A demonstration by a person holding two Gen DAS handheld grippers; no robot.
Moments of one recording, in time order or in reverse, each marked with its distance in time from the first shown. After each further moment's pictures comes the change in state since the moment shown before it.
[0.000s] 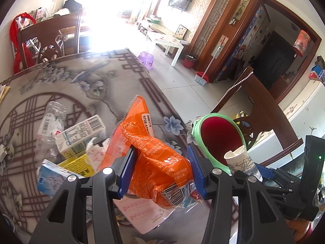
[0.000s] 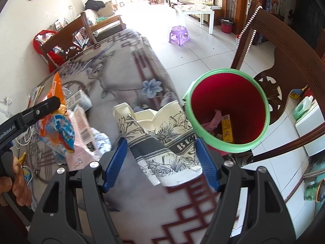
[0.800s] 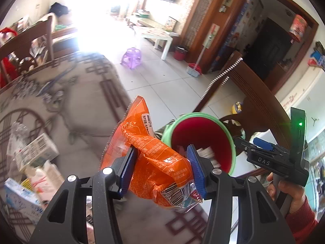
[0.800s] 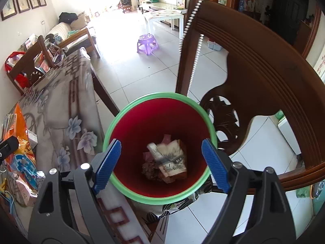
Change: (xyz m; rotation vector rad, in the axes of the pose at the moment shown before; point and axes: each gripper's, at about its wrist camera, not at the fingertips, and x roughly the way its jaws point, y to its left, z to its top) left arm 0.070 -0.107 0.030 0.083 0.051 -0.016; right arm 0.030 -0.152 0.063 0.096 -0.058 -0.131
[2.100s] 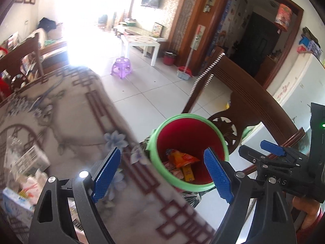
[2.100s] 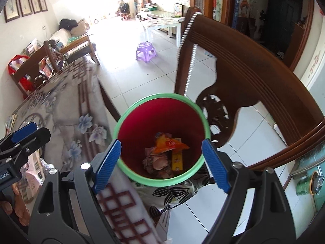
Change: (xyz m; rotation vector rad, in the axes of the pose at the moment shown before) left arm -0.014 -0.019 -0.013 0.067 -0.057 0.000; right arm -0.054 0.034 -0.028 -0.038 -0.044 0.004
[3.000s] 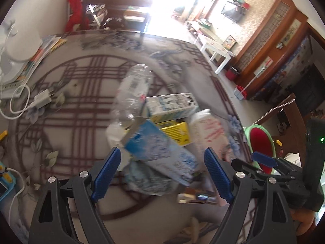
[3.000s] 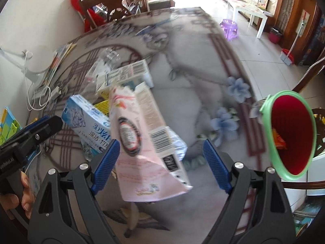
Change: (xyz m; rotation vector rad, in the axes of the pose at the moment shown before) left arm -0.097 0.243 -0.106 -0.441 0.025 0.222; right arm 0.052 0.279 -0.067 -0.348 0.257 0.300
